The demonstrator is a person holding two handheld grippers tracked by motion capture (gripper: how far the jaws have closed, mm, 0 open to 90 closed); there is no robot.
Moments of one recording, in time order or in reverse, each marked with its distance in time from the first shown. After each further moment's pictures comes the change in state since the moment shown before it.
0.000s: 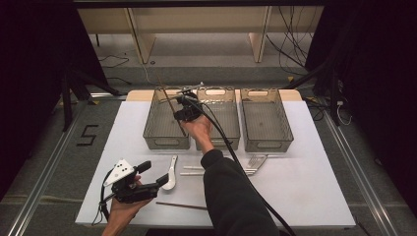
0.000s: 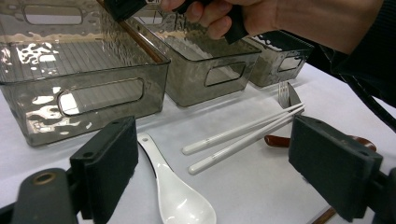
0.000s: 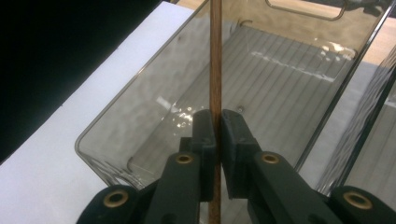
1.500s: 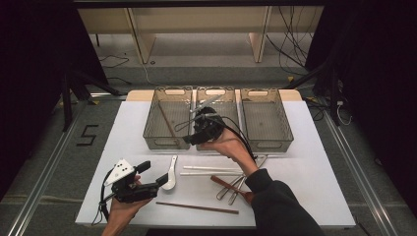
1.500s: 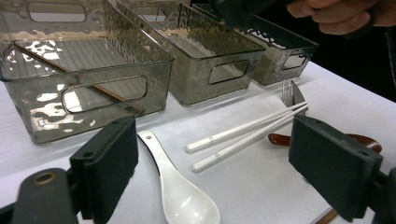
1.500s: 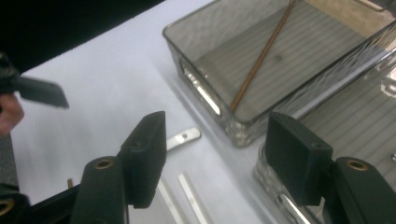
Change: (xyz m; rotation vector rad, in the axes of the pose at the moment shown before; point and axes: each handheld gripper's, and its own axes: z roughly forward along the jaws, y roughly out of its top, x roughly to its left) left arm 0.001 -0.001 0.001 0.004 0.012 -0.004; right arm 0.003 -0.054 -0.096 0.078 0.144 -0.331
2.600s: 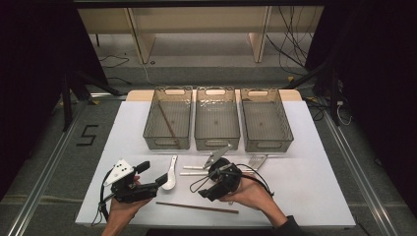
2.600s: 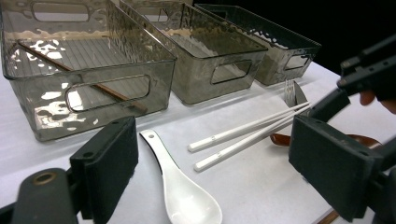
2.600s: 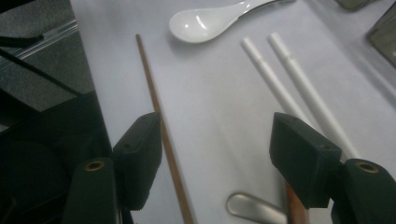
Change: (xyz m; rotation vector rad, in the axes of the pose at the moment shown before) left arm 0.001 -0.001 -0.001 0.004 0.009 0.001; right arm 0.065 -0.108 -0.018 0.184 0.099 -0.092
